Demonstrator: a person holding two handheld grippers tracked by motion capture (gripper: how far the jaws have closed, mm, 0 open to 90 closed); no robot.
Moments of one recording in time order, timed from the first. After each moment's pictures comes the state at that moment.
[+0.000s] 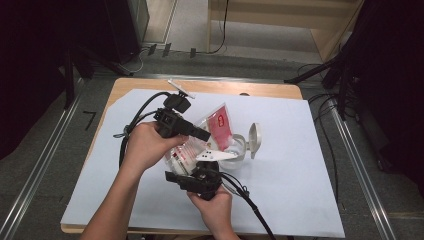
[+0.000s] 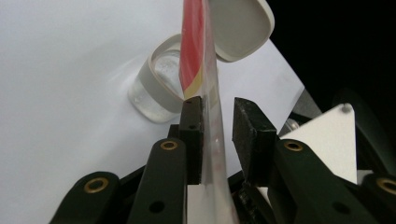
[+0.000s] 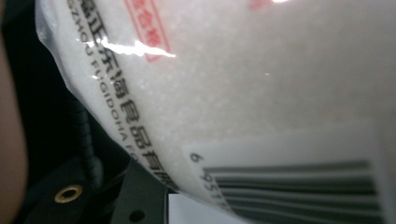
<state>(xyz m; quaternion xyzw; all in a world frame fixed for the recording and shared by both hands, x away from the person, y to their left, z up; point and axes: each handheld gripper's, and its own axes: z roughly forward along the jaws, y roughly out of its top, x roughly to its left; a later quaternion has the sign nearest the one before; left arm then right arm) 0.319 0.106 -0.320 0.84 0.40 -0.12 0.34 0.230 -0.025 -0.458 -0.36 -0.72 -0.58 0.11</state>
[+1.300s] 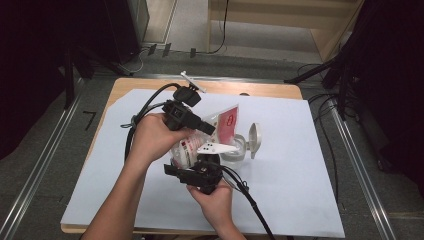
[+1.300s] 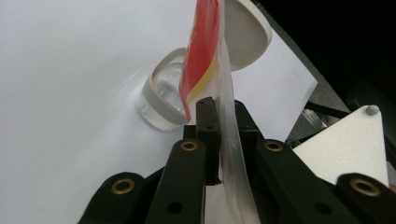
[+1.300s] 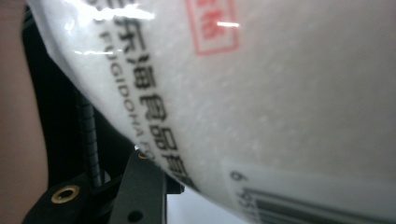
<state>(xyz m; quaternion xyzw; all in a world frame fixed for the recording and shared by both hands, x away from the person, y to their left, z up) 0.328 0.084 -0.303 0.86 0.37 -0.09 0.33 0.238 -0.026 -0.436 -0.34 -0.72 -0.60 0.10</state>
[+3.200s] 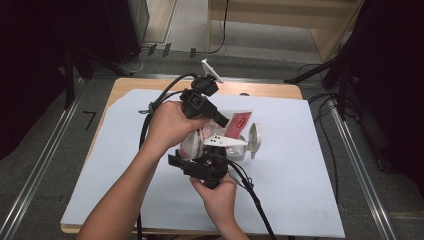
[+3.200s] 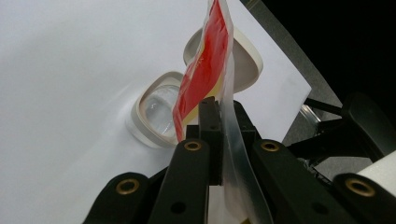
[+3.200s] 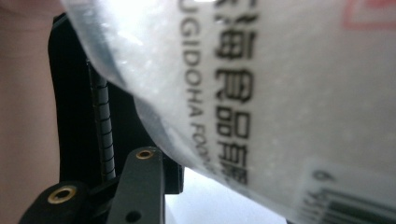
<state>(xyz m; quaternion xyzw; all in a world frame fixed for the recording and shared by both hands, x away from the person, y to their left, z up) 0.354 0.047 -0.293 0.87 0.38 -0.11 0.30 0.242 -0.036 -0.413 -0.37 -0.70 -0.61 0.09</state>
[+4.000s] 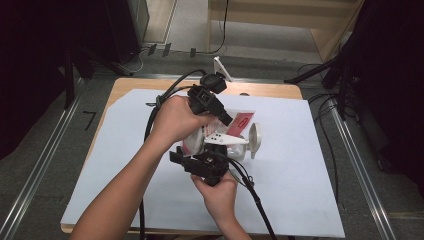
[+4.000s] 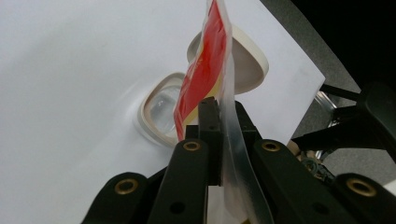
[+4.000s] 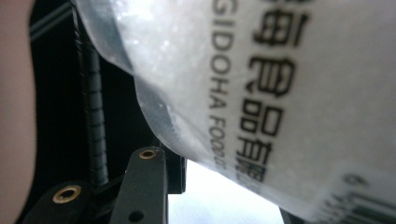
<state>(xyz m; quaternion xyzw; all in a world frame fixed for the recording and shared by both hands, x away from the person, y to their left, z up) 0.358 0.031 -0.286 0.89 0.36 -0.09 0.26 0.246 -0.038 -0.410 -0.37 -0.69 -0.61 0.07</state>
